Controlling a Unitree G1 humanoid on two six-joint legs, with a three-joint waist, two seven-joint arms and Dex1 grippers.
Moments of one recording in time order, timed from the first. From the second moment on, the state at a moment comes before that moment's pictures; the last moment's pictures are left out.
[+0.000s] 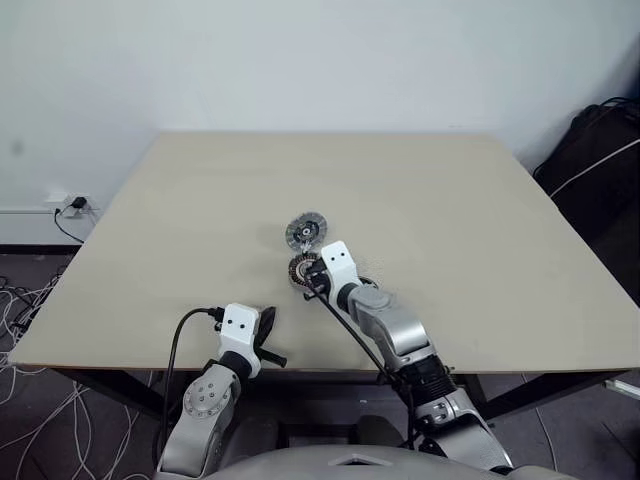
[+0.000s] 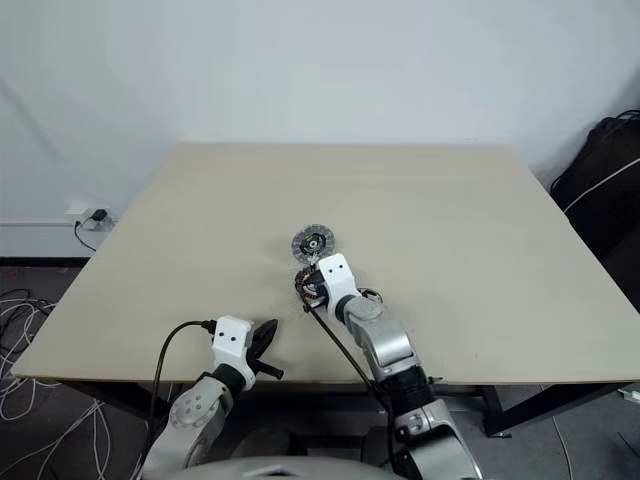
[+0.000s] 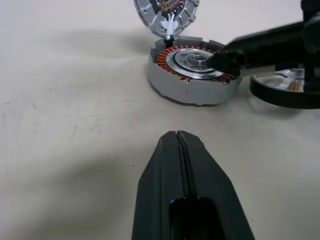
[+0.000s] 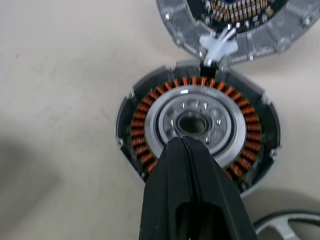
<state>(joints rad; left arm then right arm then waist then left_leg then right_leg) 0.32 0.11 -0.19 -0.14 -0.07 0.10 -0.26 -0.33 0.02 0.25 0.18 0.04 0.67 0.25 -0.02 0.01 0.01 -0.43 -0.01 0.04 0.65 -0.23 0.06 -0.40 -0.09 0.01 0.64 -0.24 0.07</state>
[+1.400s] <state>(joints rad) 0.32 0.11 -0.20 -0.14 -0.07 0.10 -0.26 -0.40 0.05 0.23 0.32 0.03 0.57 0.24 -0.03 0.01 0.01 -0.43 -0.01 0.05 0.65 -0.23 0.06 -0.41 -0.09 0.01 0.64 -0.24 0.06</state>
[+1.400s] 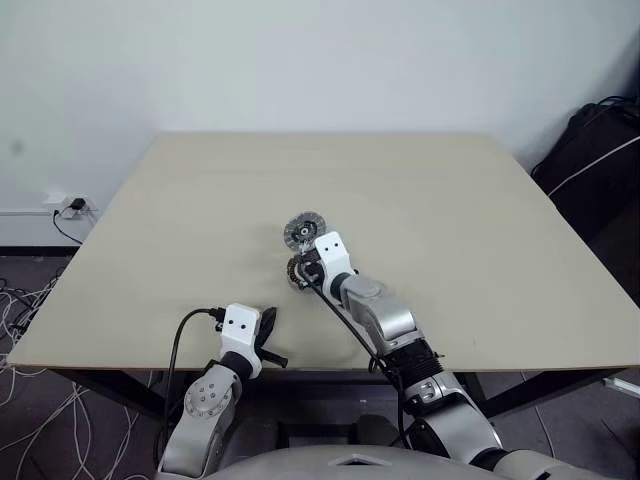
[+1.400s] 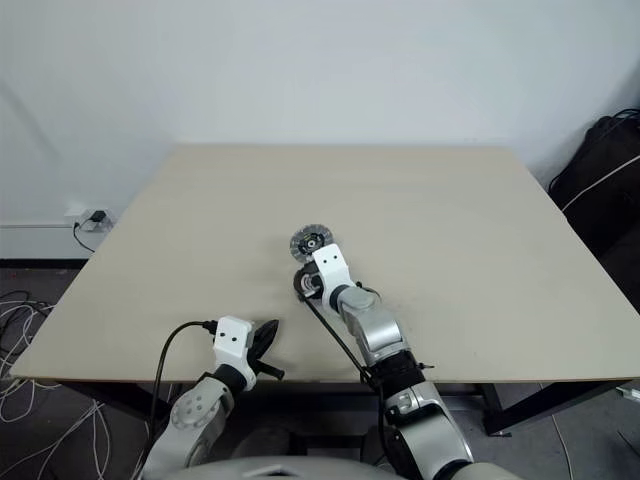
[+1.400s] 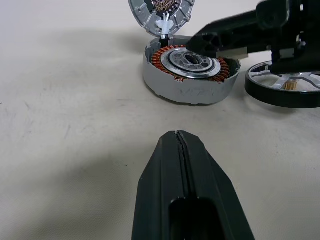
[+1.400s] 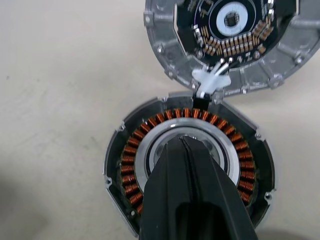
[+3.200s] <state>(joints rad) 0.33 0.10 -0.20 -0.14 -0.07 0.10 -0.26 -0.49 0.09 0.20 0.56 -0.03 0.39 0.19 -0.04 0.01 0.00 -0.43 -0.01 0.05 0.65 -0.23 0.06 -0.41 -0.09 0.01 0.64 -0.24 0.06</state>
